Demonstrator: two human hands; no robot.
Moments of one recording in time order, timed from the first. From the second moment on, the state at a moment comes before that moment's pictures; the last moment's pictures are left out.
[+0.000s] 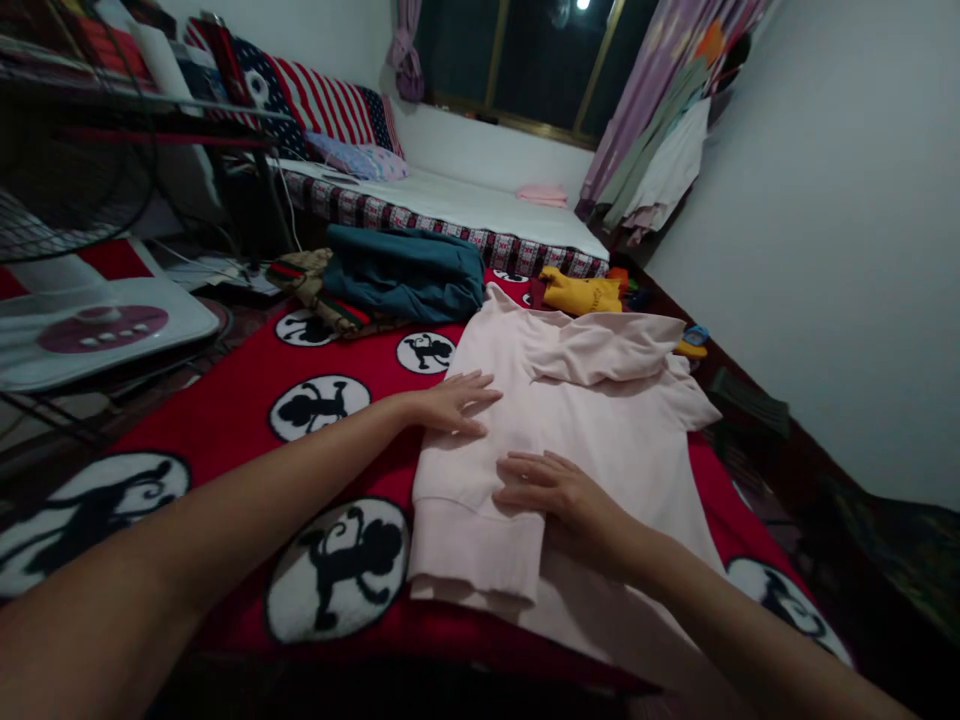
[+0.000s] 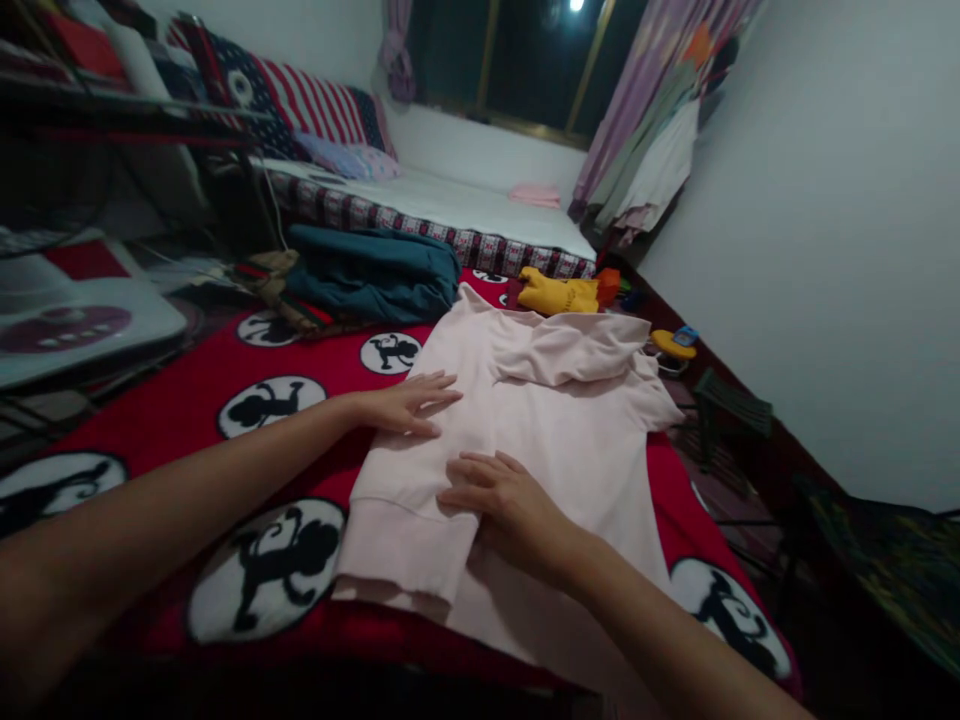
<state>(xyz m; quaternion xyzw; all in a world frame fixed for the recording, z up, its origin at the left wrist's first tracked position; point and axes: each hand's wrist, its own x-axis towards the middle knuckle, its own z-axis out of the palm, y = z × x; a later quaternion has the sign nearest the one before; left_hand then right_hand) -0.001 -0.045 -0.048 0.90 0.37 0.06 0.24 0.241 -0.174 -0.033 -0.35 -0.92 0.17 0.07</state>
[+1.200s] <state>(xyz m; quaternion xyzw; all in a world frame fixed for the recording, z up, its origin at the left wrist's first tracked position) 0.064 0.106 -0.001 0.84 0.53 0.07 -0.08 0.186 -0.108 -0.062 -0.44 -0.85 0.19 0.20</state>
